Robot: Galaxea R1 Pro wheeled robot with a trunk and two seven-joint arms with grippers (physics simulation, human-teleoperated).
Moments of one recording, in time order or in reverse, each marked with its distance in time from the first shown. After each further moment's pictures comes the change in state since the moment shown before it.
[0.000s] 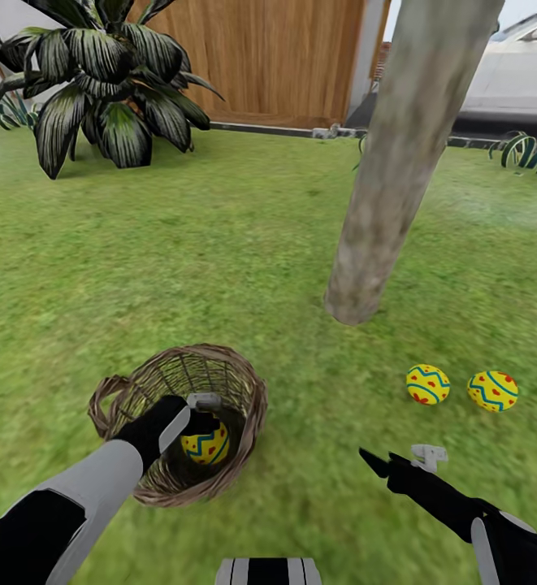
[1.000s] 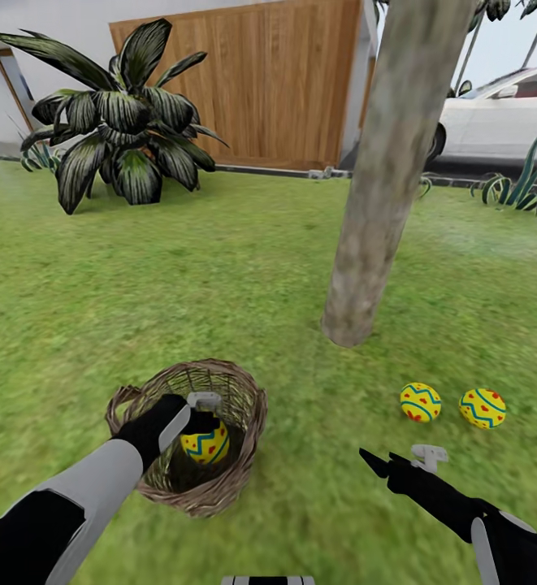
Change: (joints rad) left arm 0.001 0.001 0.000 -0.012 0.000 0.011 0.003; right arm 0.000 -0.001 0.000 0.000 0.001 0.000 0.000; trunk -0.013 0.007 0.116
